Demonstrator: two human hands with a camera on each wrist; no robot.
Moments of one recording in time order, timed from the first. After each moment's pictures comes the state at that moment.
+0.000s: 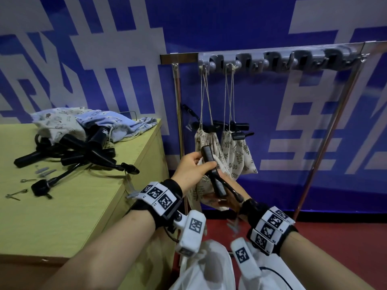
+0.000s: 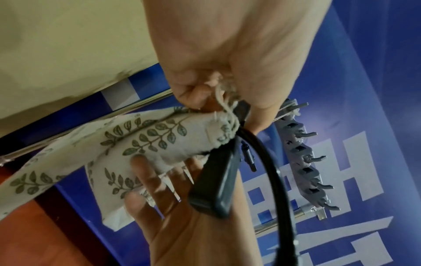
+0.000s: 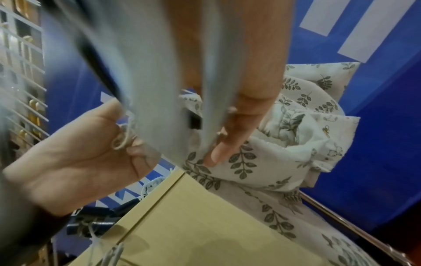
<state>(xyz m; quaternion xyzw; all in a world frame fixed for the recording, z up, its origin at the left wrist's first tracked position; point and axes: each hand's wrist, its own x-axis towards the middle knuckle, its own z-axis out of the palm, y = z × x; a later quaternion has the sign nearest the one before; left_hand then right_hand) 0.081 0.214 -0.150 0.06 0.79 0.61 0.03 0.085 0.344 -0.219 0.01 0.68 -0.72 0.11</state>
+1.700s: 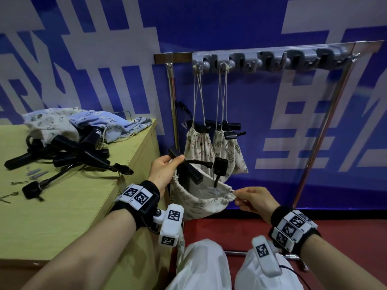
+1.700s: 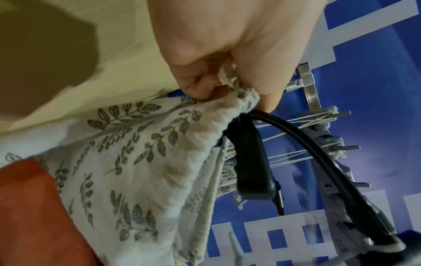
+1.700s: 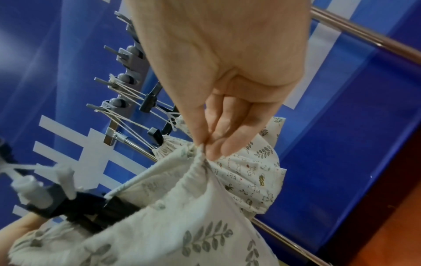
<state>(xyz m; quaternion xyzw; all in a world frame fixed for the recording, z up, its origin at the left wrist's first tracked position) 0.075 0.175 -0.160 -0.07 0.72 0.68 -0.04 0.100 0.423 -0.245 0.13 0.71 -0.68 0.09</state>
